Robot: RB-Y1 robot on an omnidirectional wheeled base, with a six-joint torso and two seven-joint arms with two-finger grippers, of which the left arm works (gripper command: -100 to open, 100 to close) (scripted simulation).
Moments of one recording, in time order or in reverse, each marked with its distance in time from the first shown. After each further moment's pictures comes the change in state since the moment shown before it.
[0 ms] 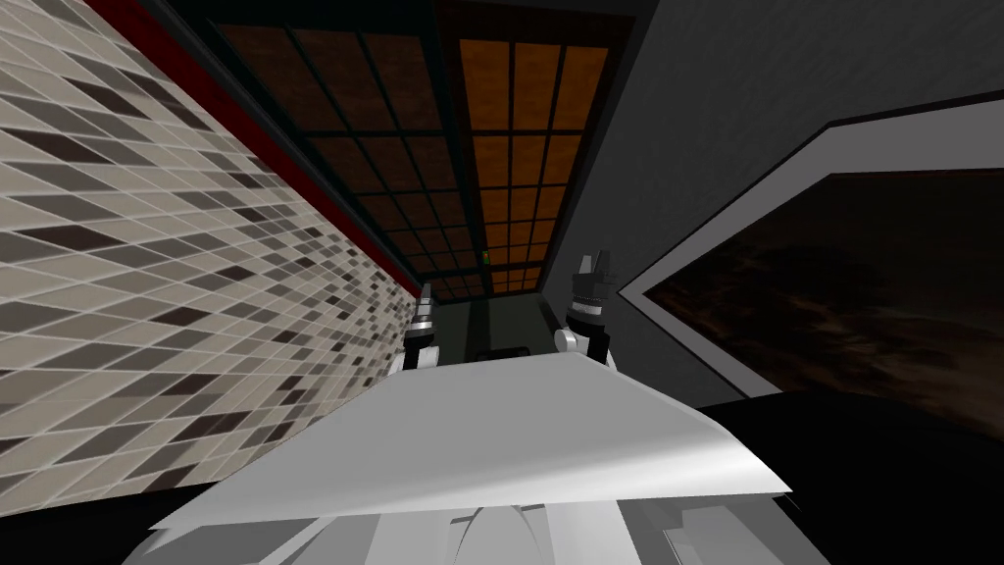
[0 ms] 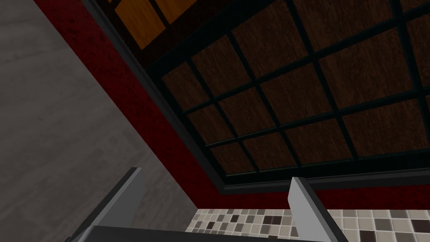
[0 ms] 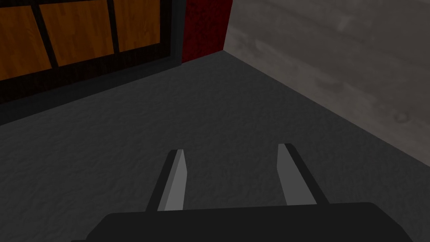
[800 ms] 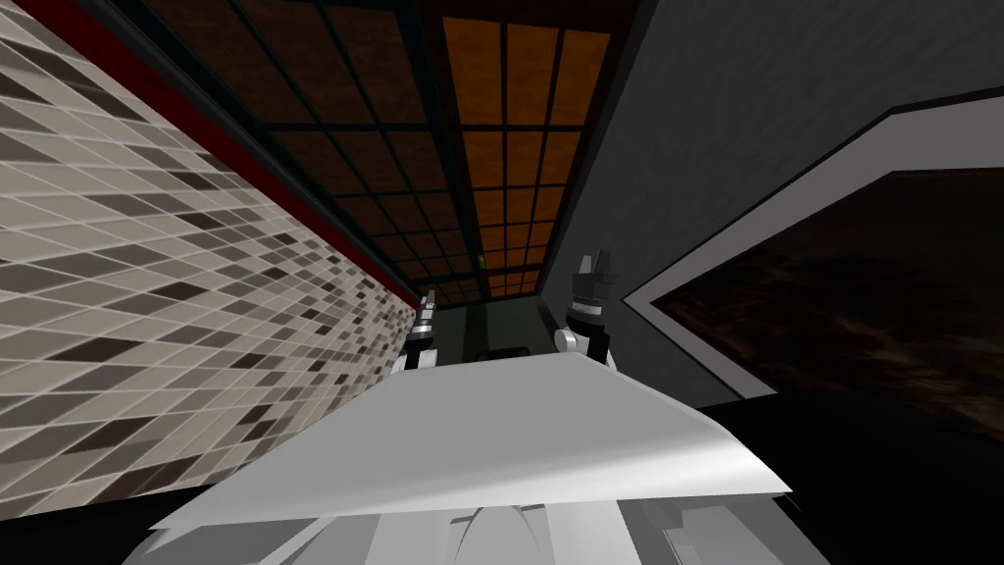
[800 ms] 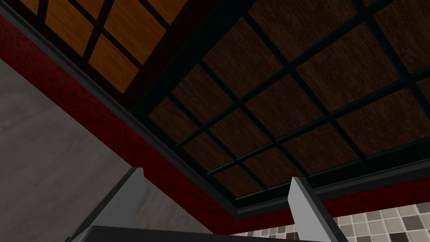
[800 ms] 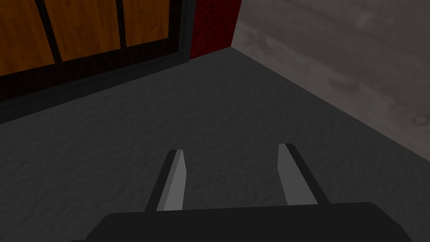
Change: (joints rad) arm -0.034 0.011 0.058 0.151 -0.039 -0.045 -0.170
